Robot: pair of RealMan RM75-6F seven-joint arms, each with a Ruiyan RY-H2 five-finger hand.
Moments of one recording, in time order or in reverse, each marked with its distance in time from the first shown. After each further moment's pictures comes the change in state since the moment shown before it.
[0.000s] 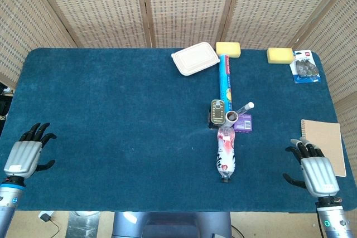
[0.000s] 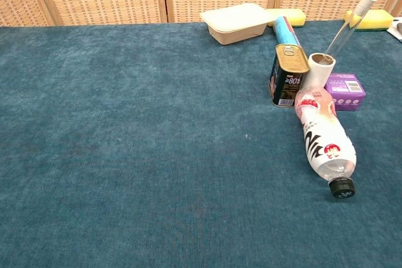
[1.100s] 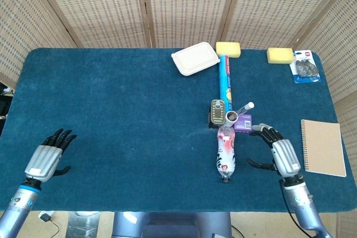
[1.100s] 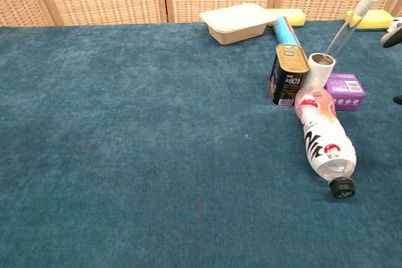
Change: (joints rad) left arm -0.039 -0.117 0.068 0.128 0.135 -0.027 -0.046; right arm 0.166 -0.282 0.065 0.274 -0.076 -0.002 0.558
